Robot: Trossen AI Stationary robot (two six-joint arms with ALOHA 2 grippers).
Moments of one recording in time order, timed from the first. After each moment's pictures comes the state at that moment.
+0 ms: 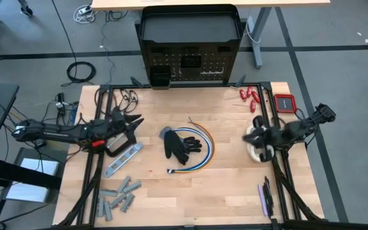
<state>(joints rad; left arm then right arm) -0.03 0.46 0.18 0.14 -0.56 -0.22 0.48 0.03 0.05 0.26 0.44 -0.06</state>
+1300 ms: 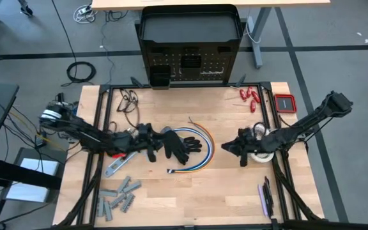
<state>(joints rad) -0.23 1.42 0.33 1.18 -0.44 -0.44 0.45 0.88 0.23 0.42 0.53 0.70</state>
